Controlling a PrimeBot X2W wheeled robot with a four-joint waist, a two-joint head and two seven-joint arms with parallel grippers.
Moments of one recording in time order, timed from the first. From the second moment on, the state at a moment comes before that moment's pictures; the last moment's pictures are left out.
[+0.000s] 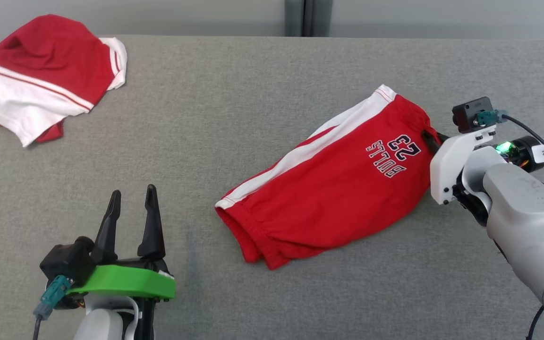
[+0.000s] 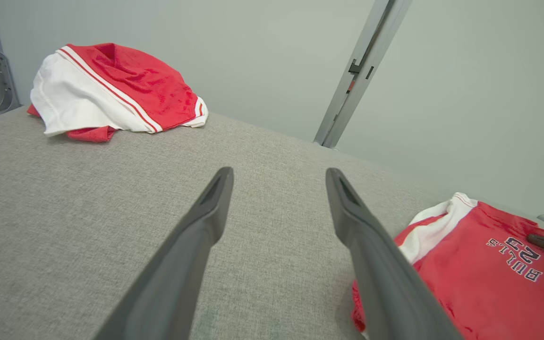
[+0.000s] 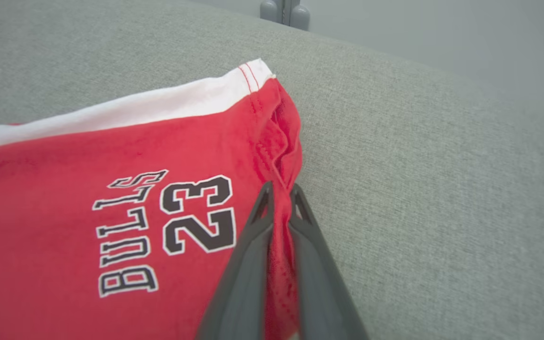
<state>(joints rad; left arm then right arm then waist) -0.13 0.06 -0.11 0.21 -0.45 -0.13 -0.26 -0.95 -0.28 0.79 1.13 0.71 0.13 -0.07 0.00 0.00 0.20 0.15</state>
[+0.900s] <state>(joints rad) -0.04 0.05 -0.15 0.23 -0.42 -0.13 -0.26 -0.59 -0.25 0.36 1.05 0.64 0.13 -0.26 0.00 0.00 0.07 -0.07</state>
